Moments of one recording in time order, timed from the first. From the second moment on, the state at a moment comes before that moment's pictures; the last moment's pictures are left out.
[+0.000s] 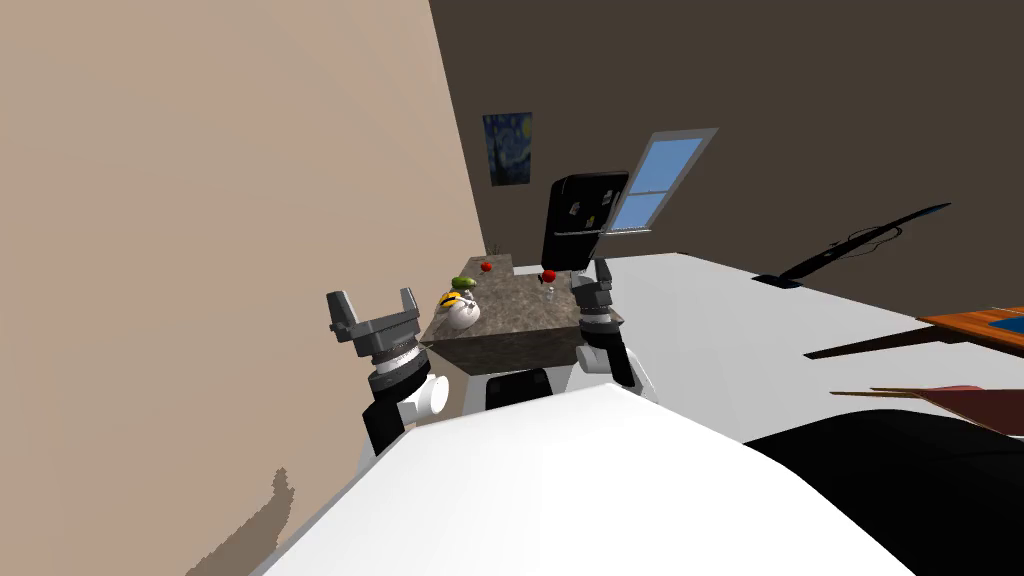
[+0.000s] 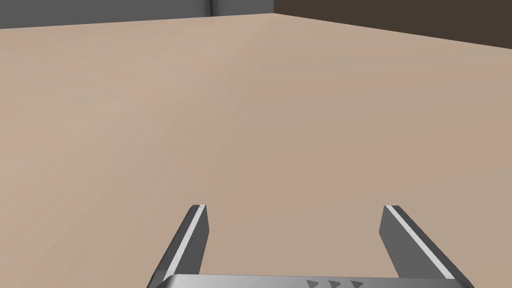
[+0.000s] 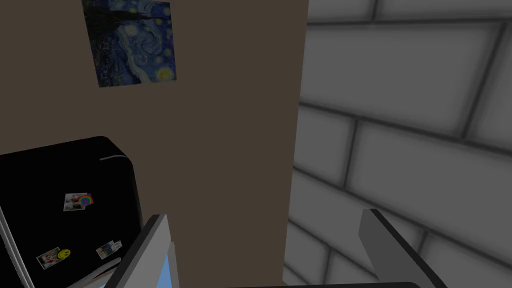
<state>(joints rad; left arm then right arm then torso) 0.51 0.00 -0.06 -2.34 0.07 -0.61 0.15 0.48 0.00 0.00 -2.29 0.12 -0.46 -0.16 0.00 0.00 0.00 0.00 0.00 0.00</state>
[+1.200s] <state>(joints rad) 0.51 0.00 -0.06 -2.34 0.07 -0.61 0.15 0.24 -0.19 0.15 -2.06 -0.11 -0.30 -0.33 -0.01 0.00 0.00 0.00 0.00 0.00</state>
